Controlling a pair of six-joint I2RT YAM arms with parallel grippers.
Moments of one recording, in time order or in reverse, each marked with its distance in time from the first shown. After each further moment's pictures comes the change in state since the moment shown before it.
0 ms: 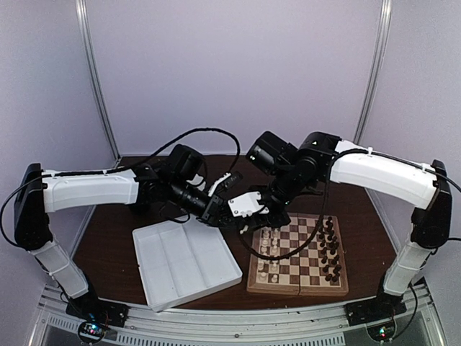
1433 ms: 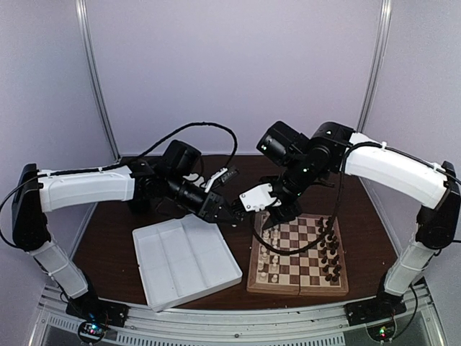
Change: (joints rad) left arm 0.023 -0.027 0.016 -0.039 -0.052 0.098; right arm -0.044 -0.054 0.023 -0.090 0.047 -0.086
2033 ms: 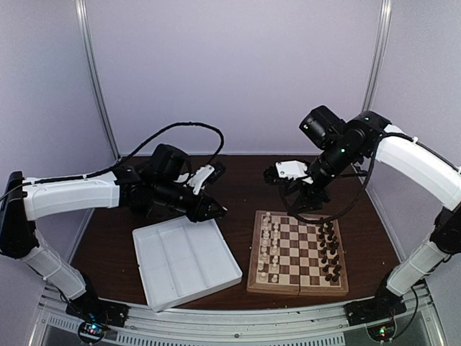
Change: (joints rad) left arm -0.008 -0.129 -0.127 0.035 -0.407 0.185; right arm -0.239 -0.134 -0.078 -0.053 -0.181 0.147
